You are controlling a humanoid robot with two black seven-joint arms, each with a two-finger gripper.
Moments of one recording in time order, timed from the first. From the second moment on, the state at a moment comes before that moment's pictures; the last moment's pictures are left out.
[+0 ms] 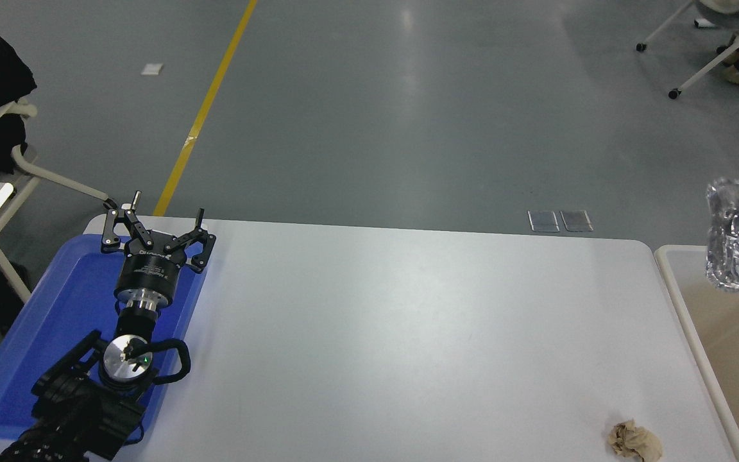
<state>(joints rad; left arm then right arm) -0.51 0.13 -1.12 -0.54 -0.09 -0.62 -0.36 2.28 -0.98 -1.71 0.99 -0.65 0.79 0.13</state>
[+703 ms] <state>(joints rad) -0.51 0.13 -1.12 -0.54 -0.09 -0.62 -0.36 1.61 -1.11 -1.17 0.61 -0.67 0.79 0.13</state>
